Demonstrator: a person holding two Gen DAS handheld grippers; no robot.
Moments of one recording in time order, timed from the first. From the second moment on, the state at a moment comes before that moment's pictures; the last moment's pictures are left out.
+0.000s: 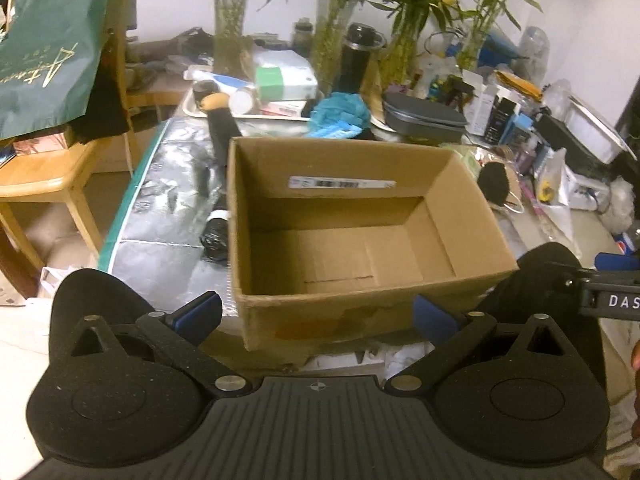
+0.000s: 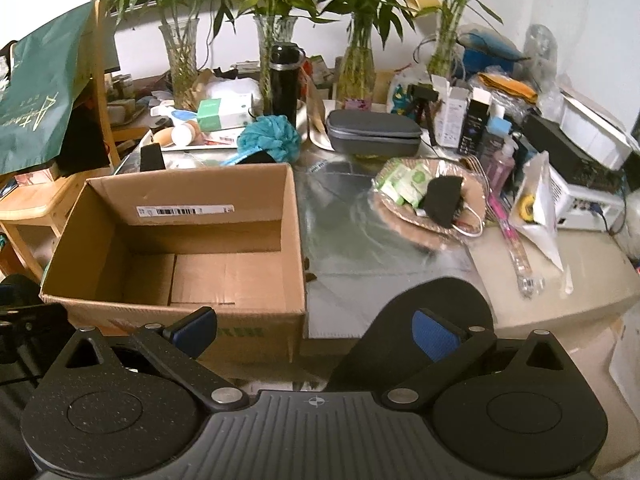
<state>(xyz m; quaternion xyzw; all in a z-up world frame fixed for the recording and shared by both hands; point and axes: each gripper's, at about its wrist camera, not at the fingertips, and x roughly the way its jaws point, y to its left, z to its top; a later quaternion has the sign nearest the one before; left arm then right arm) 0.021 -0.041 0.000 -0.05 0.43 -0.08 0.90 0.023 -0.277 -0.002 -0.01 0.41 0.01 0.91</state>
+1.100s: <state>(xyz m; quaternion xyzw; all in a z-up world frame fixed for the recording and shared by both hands) 0.064 0.034 0.007 -0.10 0.39 -0.08 0.91 0.086 -0.249 0.004 -0.04 0.40 0.14 0.90</state>
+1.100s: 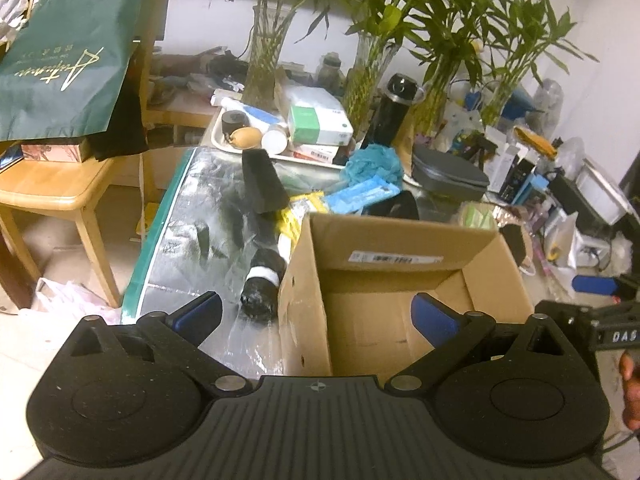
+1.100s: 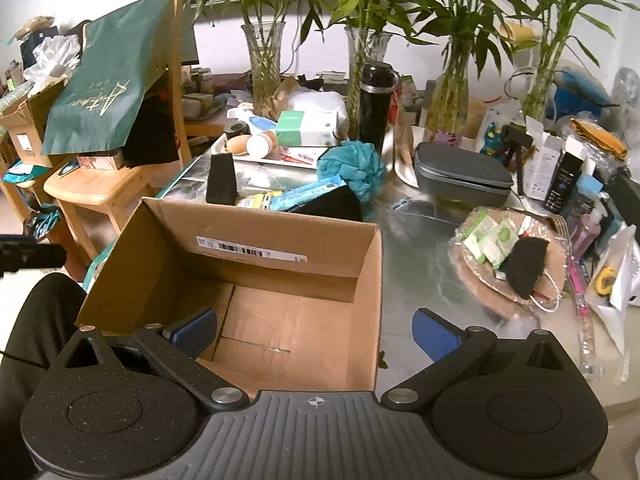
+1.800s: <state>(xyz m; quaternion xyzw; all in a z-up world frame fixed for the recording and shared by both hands) 0.148 0.097 -0.003 -0.17 0.39 -0.08 0.90 0.118 -0.270 0.009 0.03 0.38 0.16 0.91</state>
